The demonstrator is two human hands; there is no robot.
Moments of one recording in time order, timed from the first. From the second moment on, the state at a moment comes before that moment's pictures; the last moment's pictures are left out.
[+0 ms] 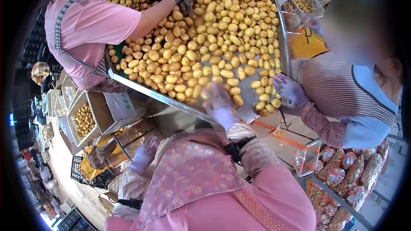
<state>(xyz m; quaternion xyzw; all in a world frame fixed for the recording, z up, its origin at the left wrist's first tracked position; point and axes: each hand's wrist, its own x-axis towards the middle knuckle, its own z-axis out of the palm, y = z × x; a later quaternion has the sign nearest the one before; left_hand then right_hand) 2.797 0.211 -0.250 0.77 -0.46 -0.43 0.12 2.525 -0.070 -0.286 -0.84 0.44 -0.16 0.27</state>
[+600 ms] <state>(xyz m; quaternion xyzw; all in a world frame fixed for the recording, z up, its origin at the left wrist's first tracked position) 2.833 -0.050 -0.265 0.54 -0.81 -0.24 0.07 2.519 -0.116 -0.286 -0.82 0.49 -0.21 0.22</state>
